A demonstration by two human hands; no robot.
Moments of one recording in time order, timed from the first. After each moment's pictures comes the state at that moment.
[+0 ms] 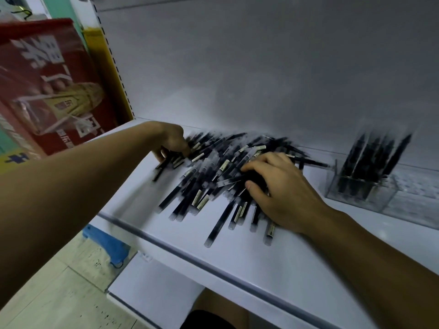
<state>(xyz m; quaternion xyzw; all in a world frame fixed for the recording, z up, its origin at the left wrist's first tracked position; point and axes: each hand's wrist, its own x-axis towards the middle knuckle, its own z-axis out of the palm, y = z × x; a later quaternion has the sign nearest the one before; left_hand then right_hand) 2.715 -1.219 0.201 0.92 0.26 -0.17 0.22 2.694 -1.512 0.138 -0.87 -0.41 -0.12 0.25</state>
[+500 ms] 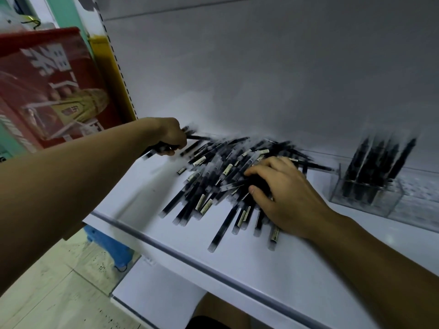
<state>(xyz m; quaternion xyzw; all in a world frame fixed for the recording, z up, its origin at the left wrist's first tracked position) 2.722 -1.201 0.217 0.93 0.28 -0.11 0.22 2.694 -1.512 0.138 -0.87 -0.41 -0.12 0.25</state>
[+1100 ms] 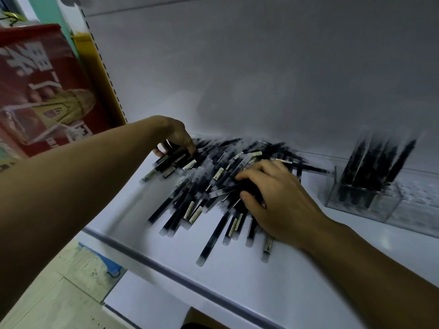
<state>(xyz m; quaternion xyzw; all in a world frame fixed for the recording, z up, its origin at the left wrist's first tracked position) 2.758 -1.218 0.210 0.92 0.28 -0.18 0.20 2.698 -1.510 0.133 -0.86 -0.41 -0.13 0.26</state>
